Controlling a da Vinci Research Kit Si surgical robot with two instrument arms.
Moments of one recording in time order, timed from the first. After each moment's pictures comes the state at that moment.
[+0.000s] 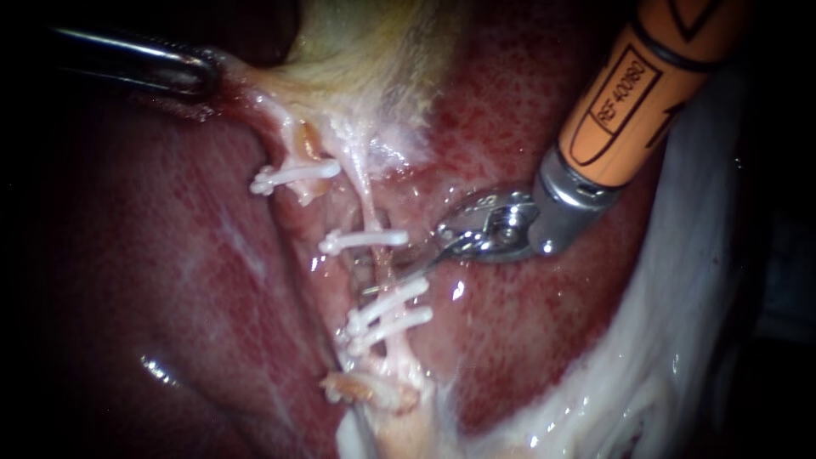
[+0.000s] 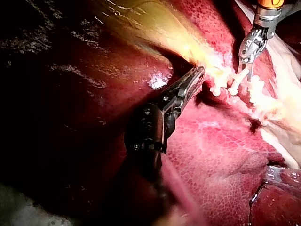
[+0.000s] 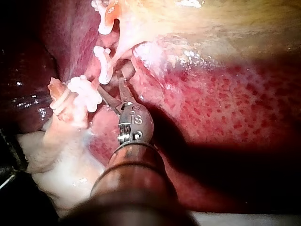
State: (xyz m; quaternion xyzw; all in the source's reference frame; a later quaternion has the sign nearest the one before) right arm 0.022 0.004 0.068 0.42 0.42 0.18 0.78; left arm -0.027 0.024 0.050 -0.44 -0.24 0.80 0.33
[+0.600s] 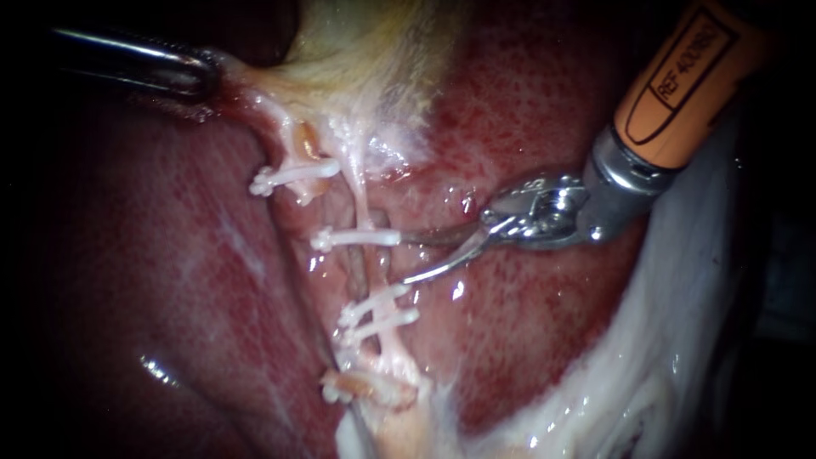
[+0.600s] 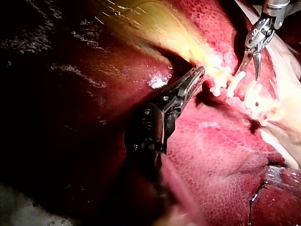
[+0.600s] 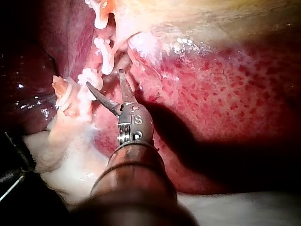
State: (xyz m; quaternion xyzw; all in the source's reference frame) right arm 0.022 0.004 0.067 0.45 0.40 0.20 0.77; left arm -0.028 0.024 0.050 -0.44 -0.24 0.80 0.33
